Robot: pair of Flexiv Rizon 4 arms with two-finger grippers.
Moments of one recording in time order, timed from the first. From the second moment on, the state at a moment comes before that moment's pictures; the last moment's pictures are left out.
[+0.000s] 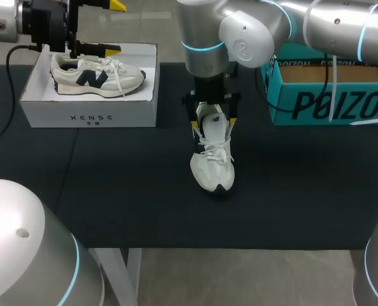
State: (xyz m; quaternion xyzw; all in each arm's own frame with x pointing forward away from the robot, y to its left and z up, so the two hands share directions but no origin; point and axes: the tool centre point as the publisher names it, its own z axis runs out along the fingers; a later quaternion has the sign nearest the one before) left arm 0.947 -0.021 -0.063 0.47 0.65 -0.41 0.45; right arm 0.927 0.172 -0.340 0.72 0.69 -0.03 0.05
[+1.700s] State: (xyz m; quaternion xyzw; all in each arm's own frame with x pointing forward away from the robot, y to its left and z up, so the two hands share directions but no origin) left arm 0.947 -0.021 -0.063 0.47 0.65 -0.41 0.45; right arm 0.863 0.158 -0.317 0.74 0.66 -0.05 0.06
